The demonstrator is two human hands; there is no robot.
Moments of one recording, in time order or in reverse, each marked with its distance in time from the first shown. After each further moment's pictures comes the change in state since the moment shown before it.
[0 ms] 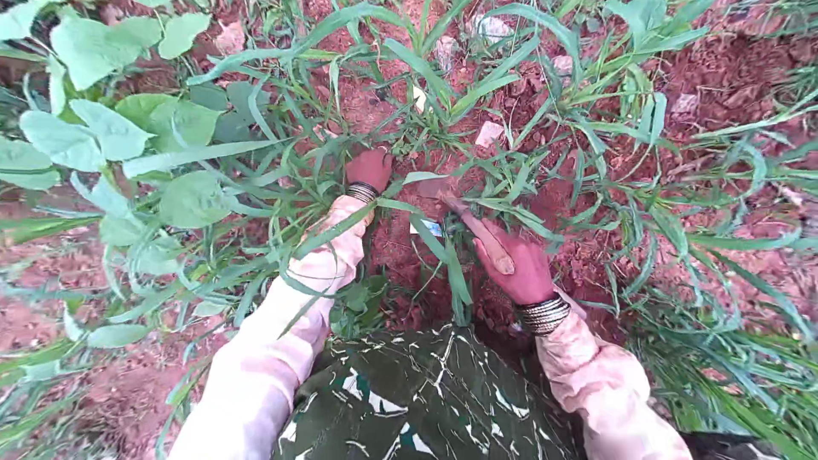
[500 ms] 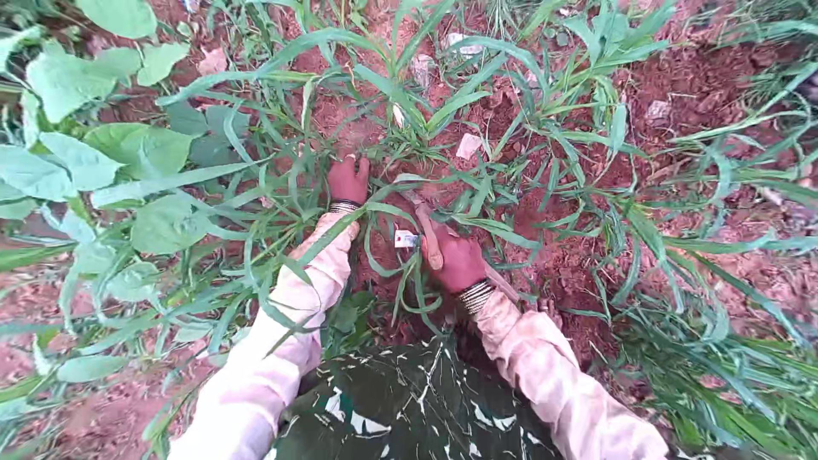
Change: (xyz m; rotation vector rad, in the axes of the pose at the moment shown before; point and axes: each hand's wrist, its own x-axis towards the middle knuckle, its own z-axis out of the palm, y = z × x) left_hand 0.018 -0.007 0.013 -0.224 0.375 0.009; right_hand 0.044 -0.032 0.028 0.040 -0.167 0.042
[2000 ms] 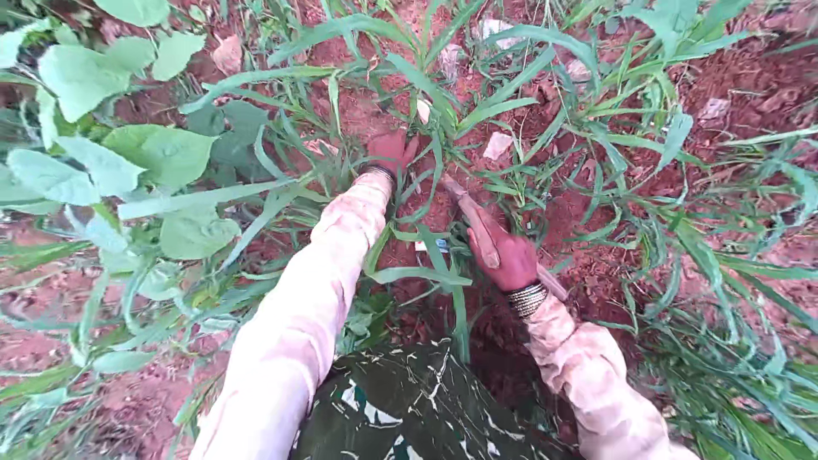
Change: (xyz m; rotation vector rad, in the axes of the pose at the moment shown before) left_hand 0.041 0.038 0.003 0.246 -0.281 0.157; right_hand 0.000 0.035 -0.004 -0.092 0.280 -0.065
